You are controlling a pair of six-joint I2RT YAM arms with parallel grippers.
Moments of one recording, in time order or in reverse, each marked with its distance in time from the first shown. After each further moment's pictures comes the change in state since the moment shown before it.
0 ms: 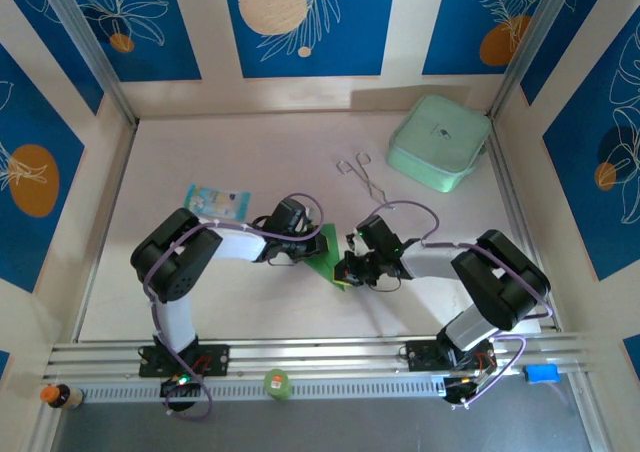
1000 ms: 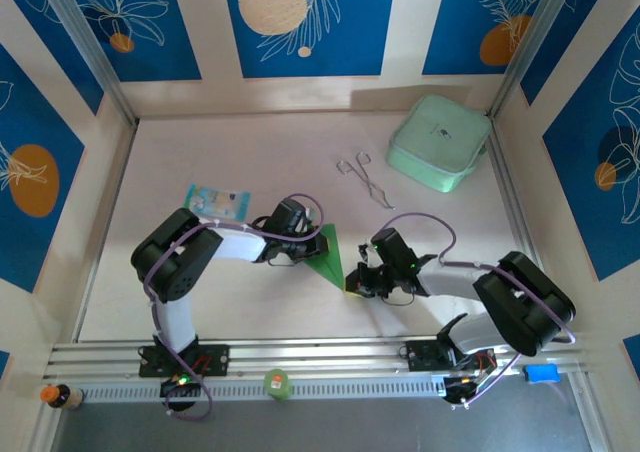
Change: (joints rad) left arm 0.000 0.003 -0.004 0.010 0.011 -0.004; right arm -0.014 -0.176 -0.171 0.020 0.002 0.014
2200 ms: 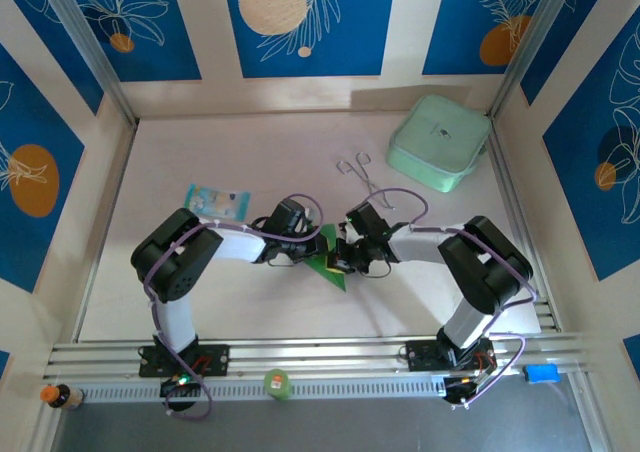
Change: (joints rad) left arm 0.002 0.000 -0.008 0.018 0.003 -0.003; right arm 0.003 0.290 0.341 -0.124 0.026 -0.023
